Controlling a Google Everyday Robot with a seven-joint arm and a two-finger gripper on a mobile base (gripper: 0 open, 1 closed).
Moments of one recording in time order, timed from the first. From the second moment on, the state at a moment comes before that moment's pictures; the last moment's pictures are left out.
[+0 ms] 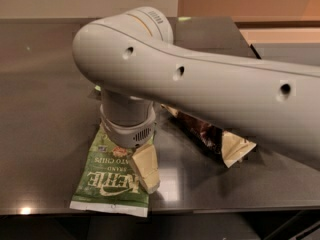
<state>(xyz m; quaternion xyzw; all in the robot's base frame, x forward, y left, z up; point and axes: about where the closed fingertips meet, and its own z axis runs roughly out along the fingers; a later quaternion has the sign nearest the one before) 0.399 0.065 0.828 -0.90 0.44 0.01 0.06</state>
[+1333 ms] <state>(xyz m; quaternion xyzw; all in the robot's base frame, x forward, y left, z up) 0.426 0.050 0.825 -0.89 0.45 0.00 0.05</state>
